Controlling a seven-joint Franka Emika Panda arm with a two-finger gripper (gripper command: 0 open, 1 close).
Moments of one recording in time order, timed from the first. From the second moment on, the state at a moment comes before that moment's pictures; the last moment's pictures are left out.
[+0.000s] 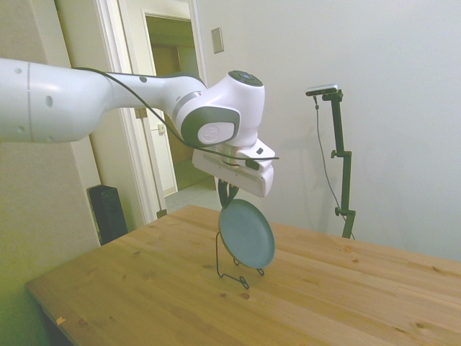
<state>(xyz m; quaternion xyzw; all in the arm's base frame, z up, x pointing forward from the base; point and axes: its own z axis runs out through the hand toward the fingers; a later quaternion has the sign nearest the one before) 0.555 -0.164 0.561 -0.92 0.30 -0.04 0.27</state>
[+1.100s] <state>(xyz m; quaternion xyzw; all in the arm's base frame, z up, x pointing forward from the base) 0.535 -0.176 0.540 -0.91 0.24 -0.04 0.35</state>
